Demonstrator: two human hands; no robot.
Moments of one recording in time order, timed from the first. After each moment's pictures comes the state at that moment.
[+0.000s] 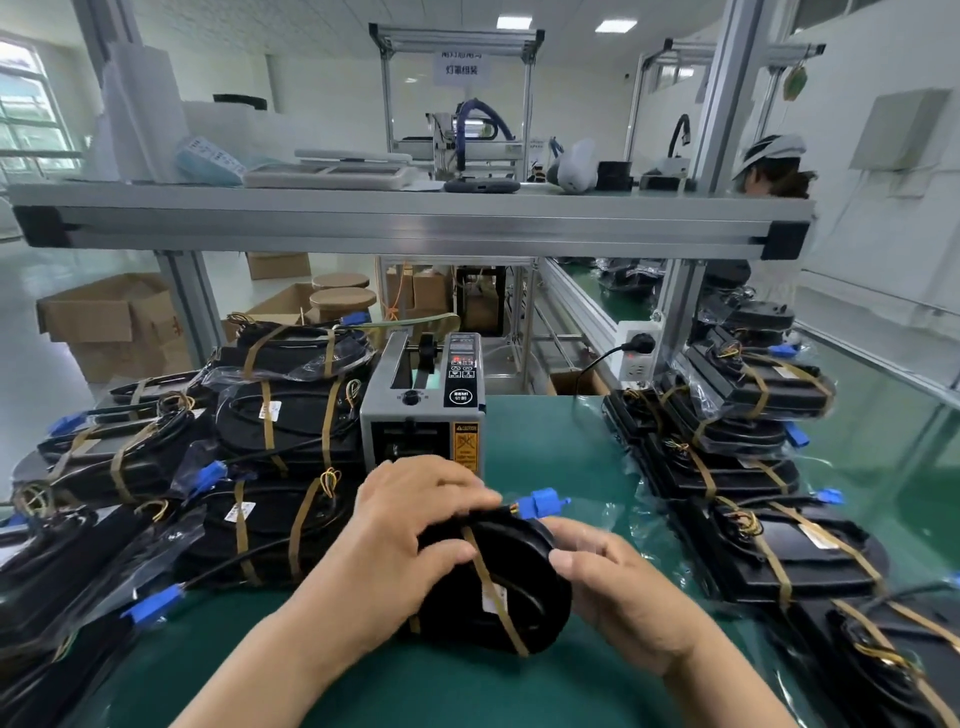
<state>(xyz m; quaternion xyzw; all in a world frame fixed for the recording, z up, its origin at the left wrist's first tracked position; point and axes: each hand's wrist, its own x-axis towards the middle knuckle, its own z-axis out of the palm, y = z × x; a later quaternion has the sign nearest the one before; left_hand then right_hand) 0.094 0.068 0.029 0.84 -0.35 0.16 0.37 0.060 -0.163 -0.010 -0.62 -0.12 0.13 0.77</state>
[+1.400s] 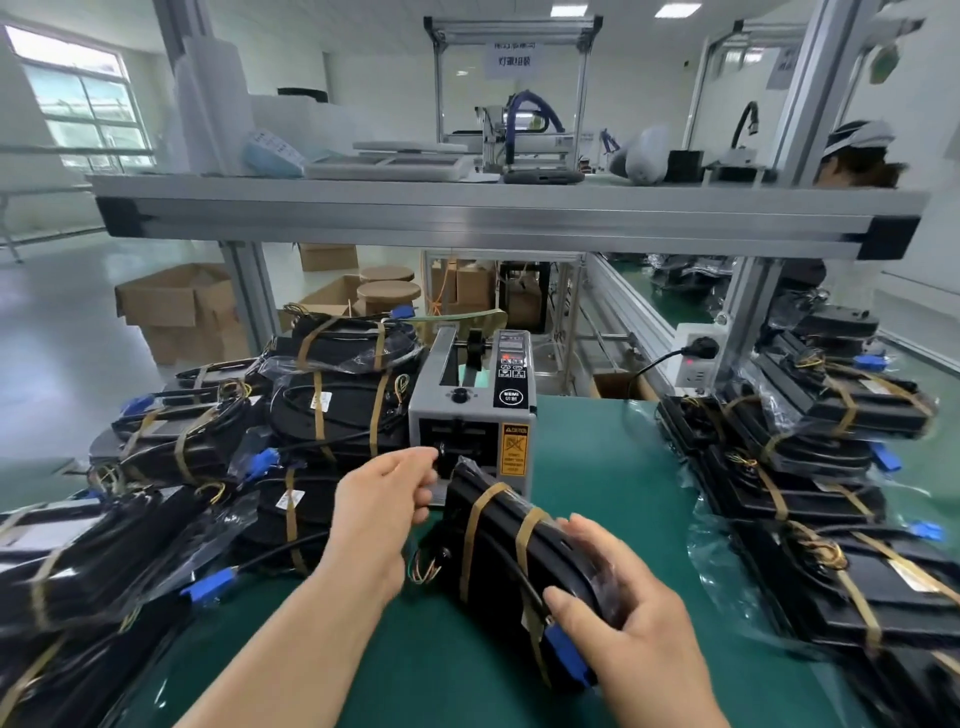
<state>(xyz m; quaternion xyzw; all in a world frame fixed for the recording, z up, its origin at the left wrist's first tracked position) 0.134 0.071 0.026 0.63 0.15 0.05 0.76 0.038 -0.116 -0.022 -0.74 0.00 -0.13 0.66</state>
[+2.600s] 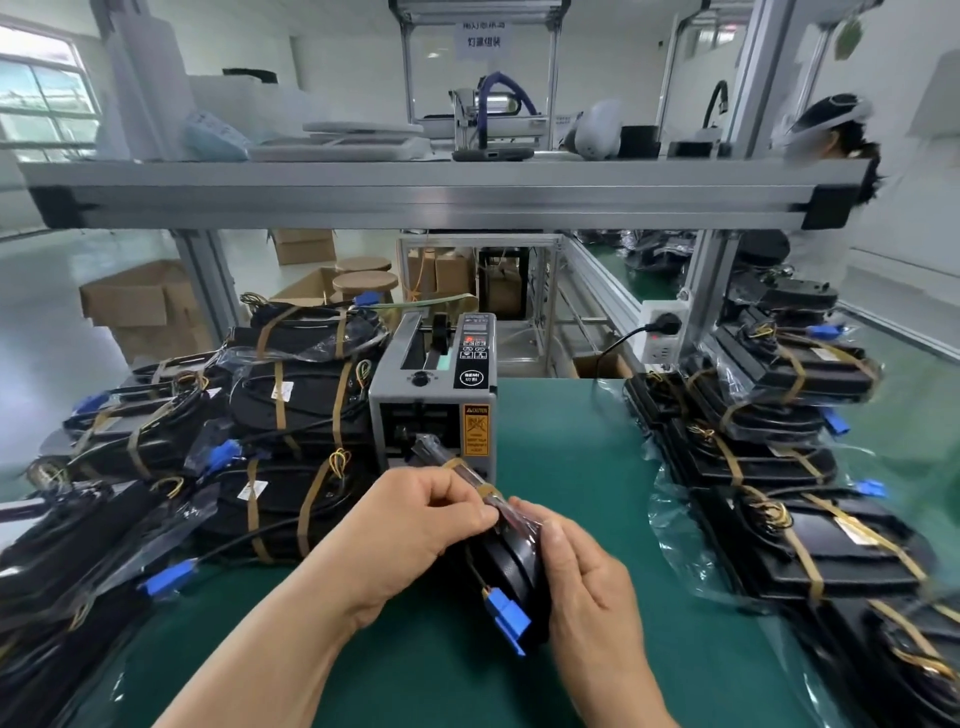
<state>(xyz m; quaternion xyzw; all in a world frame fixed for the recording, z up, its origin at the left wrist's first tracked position) 0.083 0.044 0.051 0.78 -0.10 -0.11 0.61 0.046 -0.107 -0.036 -0.68 0.00 -0.18 0.71</state>
